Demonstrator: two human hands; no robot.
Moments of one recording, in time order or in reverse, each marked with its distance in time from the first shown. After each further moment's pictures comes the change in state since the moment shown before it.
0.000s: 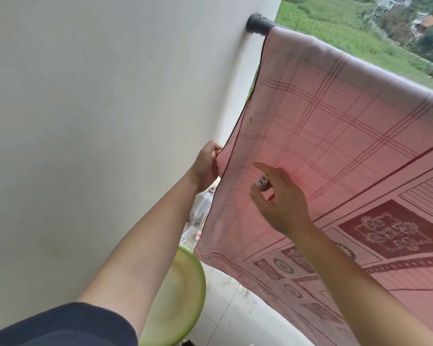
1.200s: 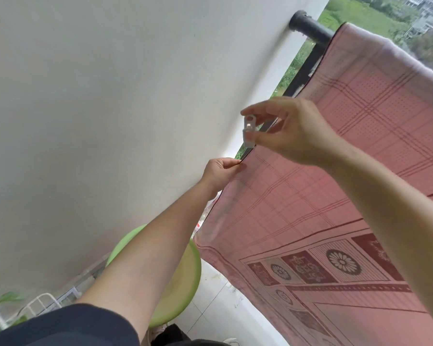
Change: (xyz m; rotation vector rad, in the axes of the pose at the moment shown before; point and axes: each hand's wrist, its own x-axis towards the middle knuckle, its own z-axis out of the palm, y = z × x) left_hand -0.015 -0.044 -0.055 0.095 0.384 0.143; right_hand 0.126 -0.132 -0.034 0.056 -0.336 -0.274
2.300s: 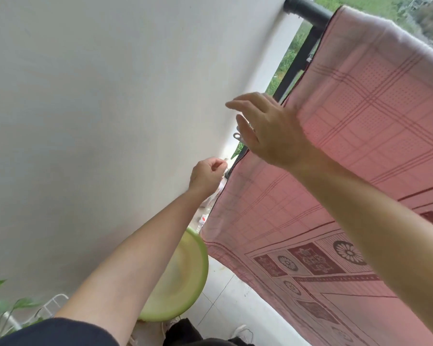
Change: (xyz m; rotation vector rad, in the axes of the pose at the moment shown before) left_hand -0.017 0.005 -0.048 0.522 0.178 0.064; right_hand 0.030 0.020 0.061 -0.454 0.260 -0.306
